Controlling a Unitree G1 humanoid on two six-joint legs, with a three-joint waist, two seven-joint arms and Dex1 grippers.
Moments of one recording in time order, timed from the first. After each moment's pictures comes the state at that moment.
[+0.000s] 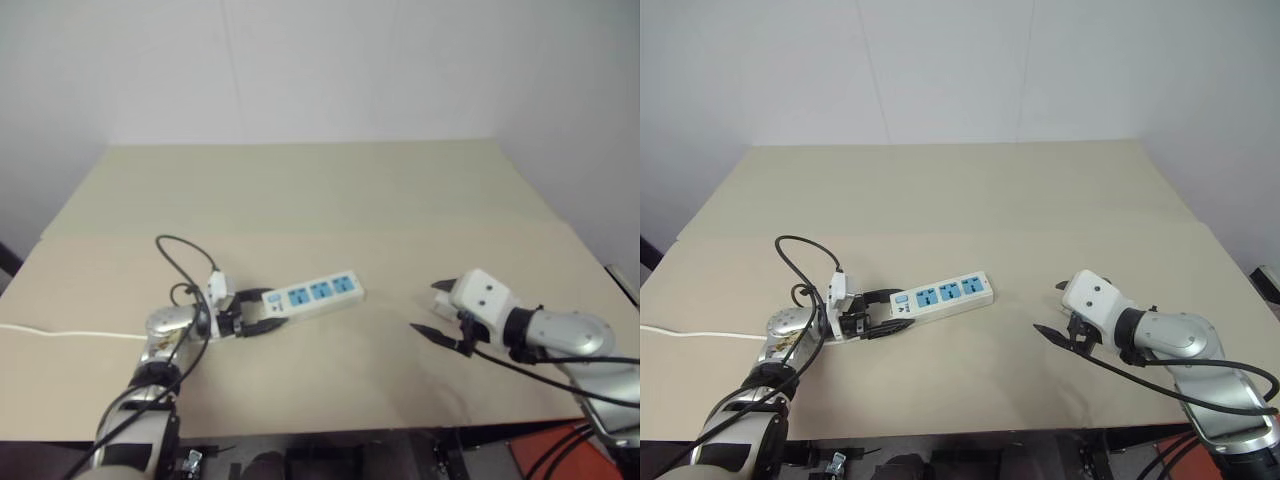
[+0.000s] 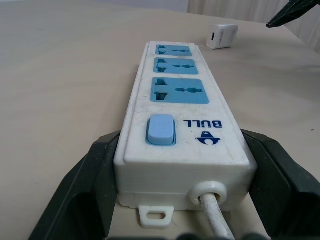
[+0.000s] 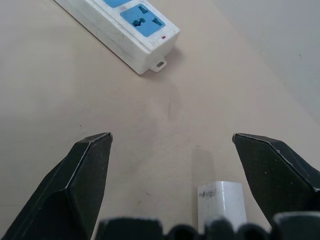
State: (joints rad) left arm -0.58 0.40 0.07 0.93 -0.27 -0.36 -1.42; right arm -0.07 -0.88 -0.04 -0.49 0.20 0.48 0.79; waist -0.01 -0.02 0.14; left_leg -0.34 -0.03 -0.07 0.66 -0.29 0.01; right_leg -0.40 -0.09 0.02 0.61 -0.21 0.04
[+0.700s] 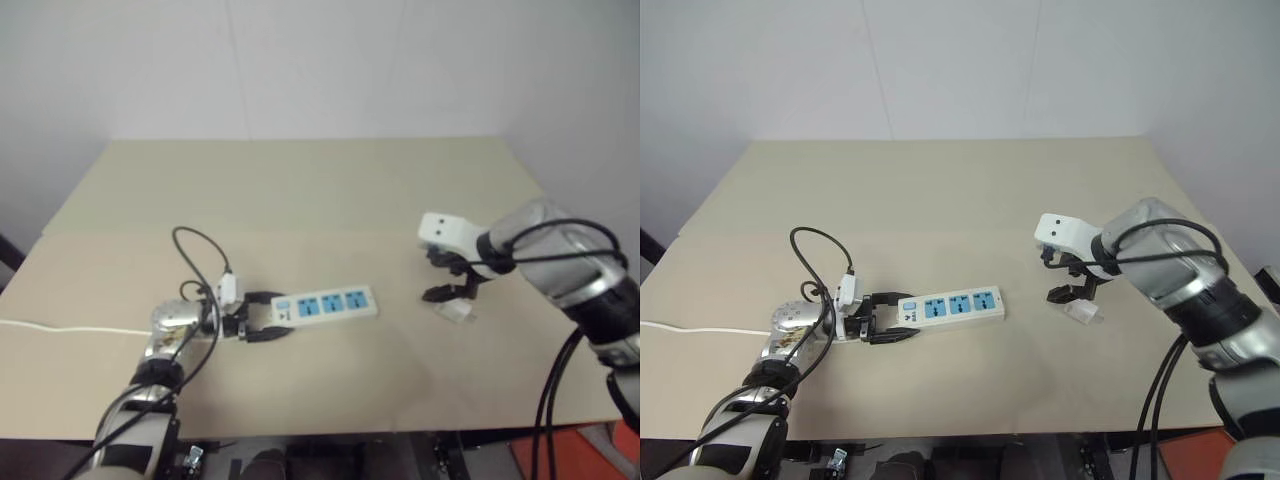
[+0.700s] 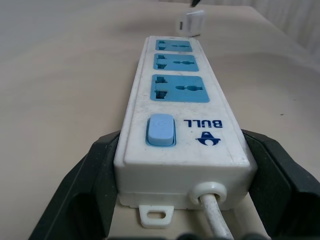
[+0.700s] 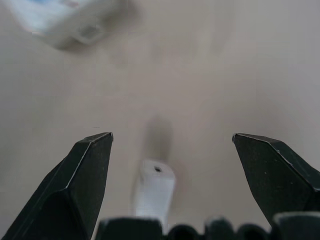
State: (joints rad) left arm -0.57 0.41 -0.01 0.81 -0.25 -0.35 -1.51; right arm -1.02 -0.94 0.69 0.08 -0.08 0.93 1.26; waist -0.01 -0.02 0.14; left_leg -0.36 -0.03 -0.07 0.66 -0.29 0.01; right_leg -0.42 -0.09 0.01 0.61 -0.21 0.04
